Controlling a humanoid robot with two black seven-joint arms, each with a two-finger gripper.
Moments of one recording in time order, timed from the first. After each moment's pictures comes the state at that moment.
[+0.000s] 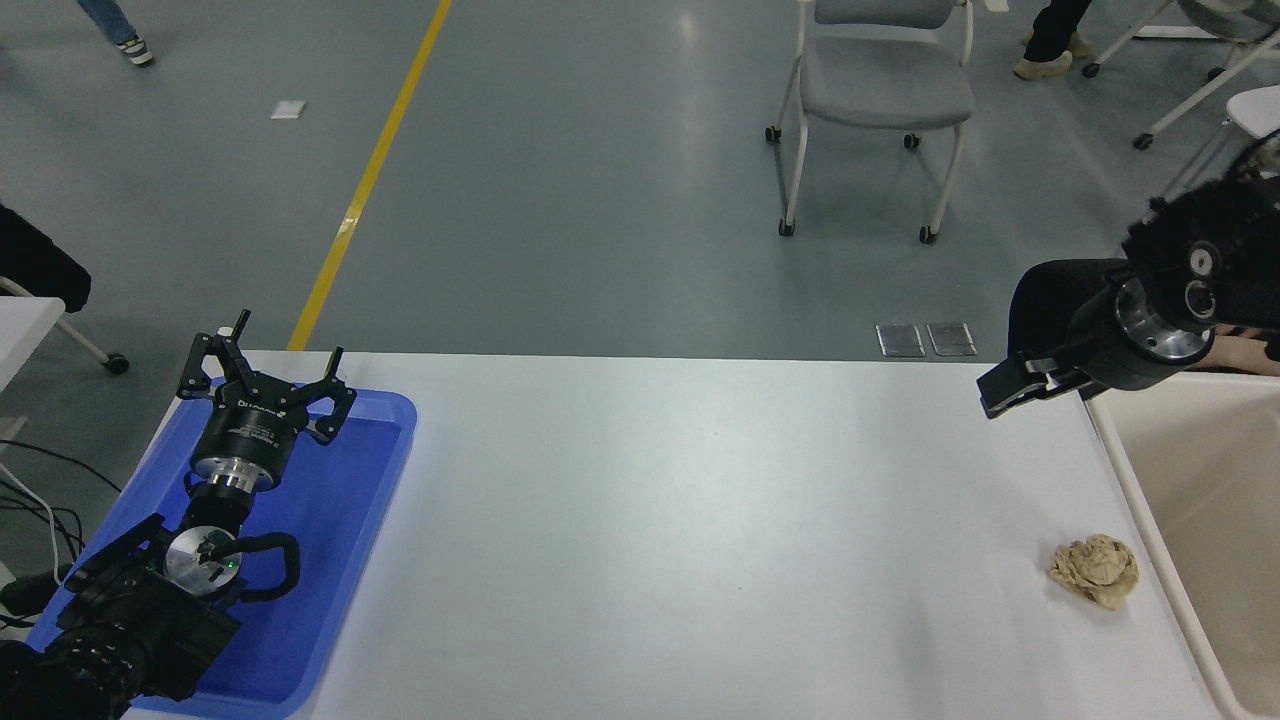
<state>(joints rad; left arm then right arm) -0.64 0.19 -0.89 -0.20 -0.21 -0.79 -0.32 1.93 -0.44 -1.13 1.20 -0.60 0.62 0.13</state>
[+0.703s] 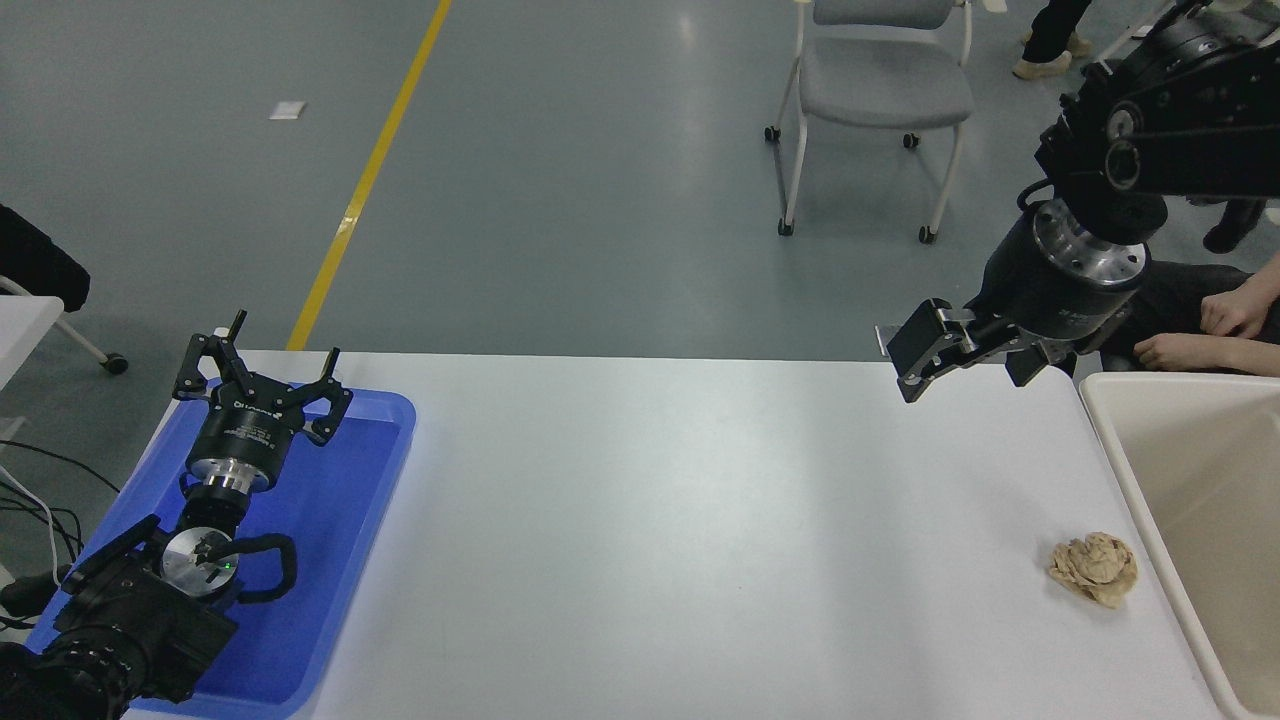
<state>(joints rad) -0.63 0.20 -0.89 -0.20 -0.21 -0.79 -0.32 2.29 -0.30 -1.33 1.41 -0.32 0.78 0.13</state>
